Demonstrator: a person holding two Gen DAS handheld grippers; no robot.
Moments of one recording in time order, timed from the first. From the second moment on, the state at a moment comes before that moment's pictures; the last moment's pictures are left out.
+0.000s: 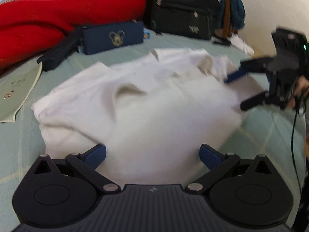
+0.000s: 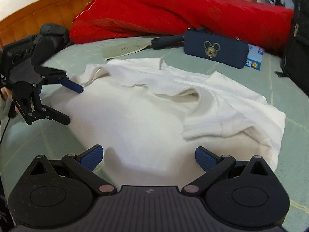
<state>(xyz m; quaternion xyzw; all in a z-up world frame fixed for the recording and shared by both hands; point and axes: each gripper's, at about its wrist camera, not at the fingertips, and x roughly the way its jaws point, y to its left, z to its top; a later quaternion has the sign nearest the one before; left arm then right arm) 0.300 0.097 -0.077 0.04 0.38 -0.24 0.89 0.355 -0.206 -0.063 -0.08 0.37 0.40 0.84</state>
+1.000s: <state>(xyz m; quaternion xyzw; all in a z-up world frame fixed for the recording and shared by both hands) 0.360 0.109 -0.078 0.02 0.36 -0.18 0.91 0.378 -0.218 -0.053 -0.07 0.32 0.36 0.87</state>
